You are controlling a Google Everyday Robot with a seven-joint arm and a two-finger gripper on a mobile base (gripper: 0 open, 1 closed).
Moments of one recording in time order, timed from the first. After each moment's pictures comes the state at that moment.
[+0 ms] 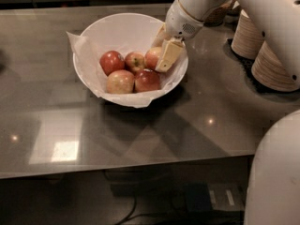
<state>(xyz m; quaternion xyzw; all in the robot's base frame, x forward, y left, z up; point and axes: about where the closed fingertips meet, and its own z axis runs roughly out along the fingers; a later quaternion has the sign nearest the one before) 0.643 -0.047 0.908 -0.71 0.65 0.12 0.24</state>
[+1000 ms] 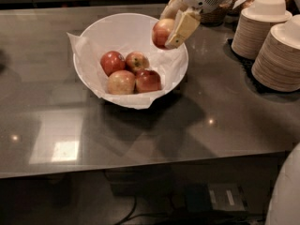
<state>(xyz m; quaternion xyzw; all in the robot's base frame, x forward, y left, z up) 0.634 -0.063 0.992 -0.71 0.62 0.10 0.32</state>
